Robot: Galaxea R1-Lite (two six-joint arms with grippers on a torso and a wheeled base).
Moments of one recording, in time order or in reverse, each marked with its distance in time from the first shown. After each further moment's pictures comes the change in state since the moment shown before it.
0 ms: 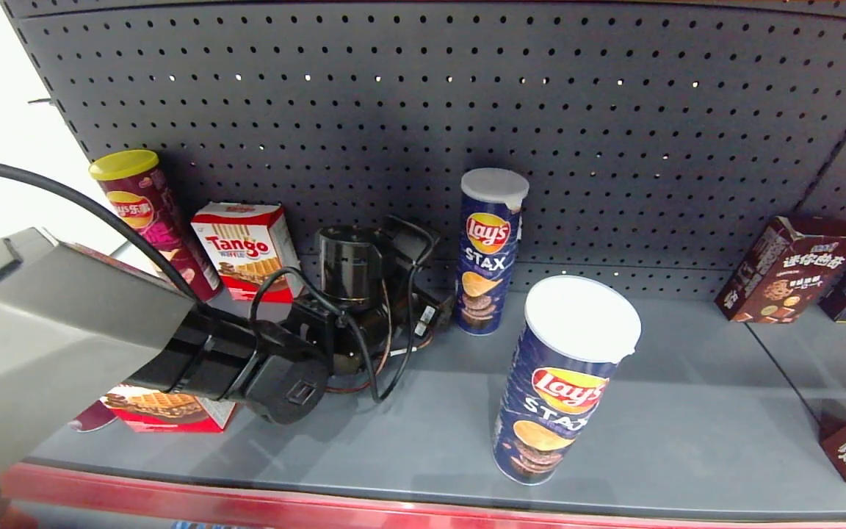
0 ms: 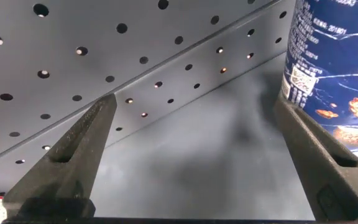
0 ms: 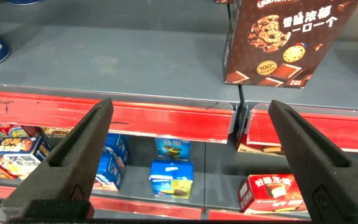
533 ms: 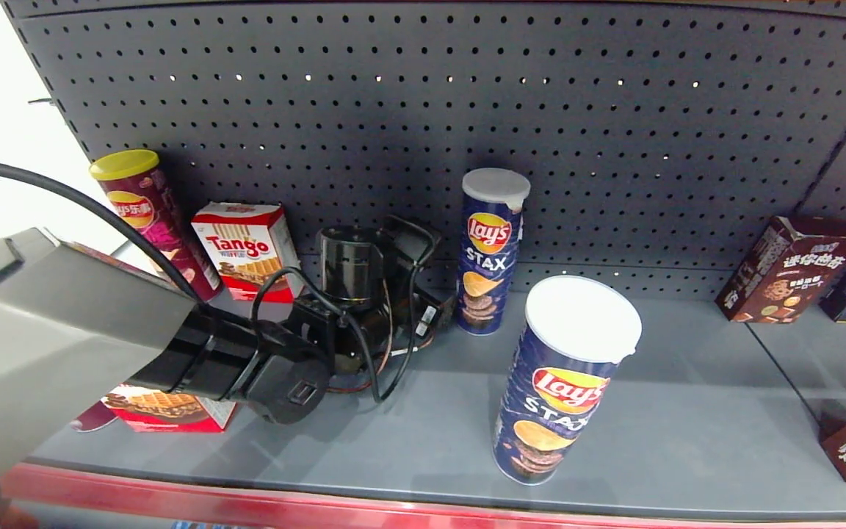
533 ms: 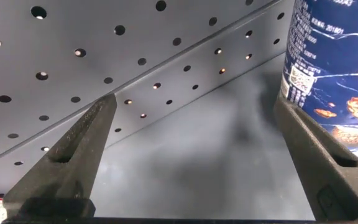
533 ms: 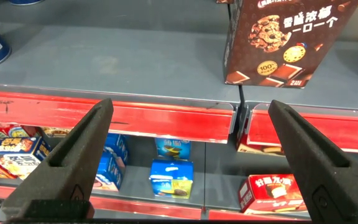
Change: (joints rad) left arm -0.003 0.002 -0.002 -0.001 -0.001 0.002; right arm 0.000 0.000 0.000 0.000 0.000 0.000
